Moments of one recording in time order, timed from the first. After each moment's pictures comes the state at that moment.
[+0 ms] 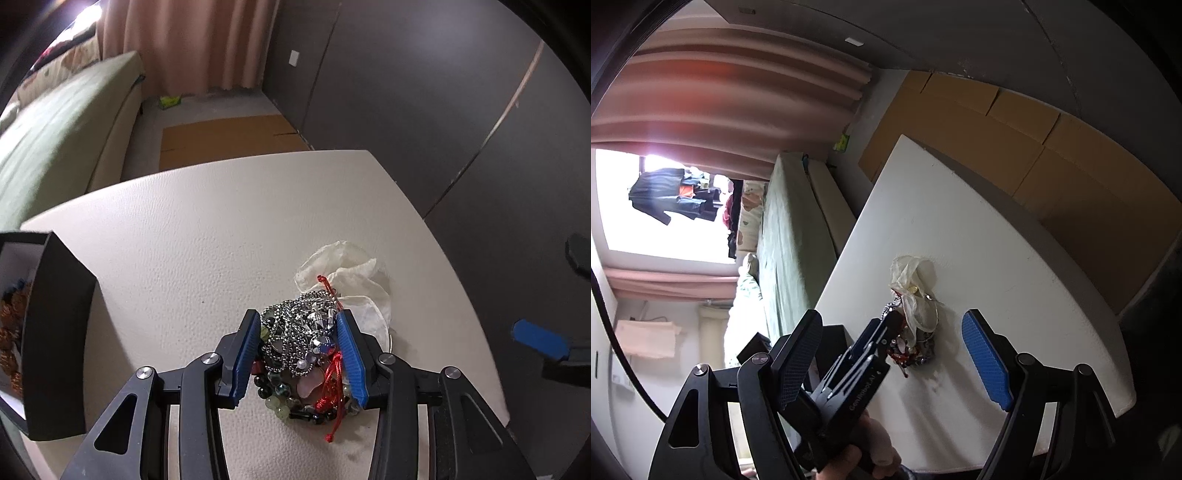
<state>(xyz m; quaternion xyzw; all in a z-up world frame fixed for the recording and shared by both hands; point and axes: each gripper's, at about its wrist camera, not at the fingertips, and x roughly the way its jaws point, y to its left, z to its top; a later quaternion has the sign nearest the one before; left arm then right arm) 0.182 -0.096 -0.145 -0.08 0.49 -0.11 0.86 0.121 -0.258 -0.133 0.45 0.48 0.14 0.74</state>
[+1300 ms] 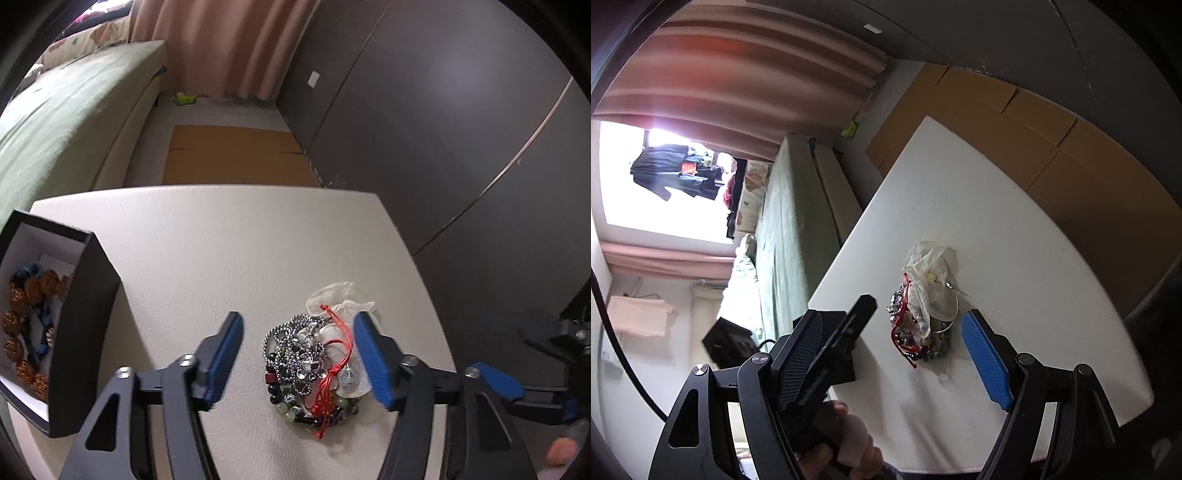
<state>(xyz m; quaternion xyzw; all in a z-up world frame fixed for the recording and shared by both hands) 0.183 -0.077 -0.128 -0.15 0.47 -0.09 0.87 0.127 -0.229 -0.129 0.42 0.49 0.16 0.75</state>
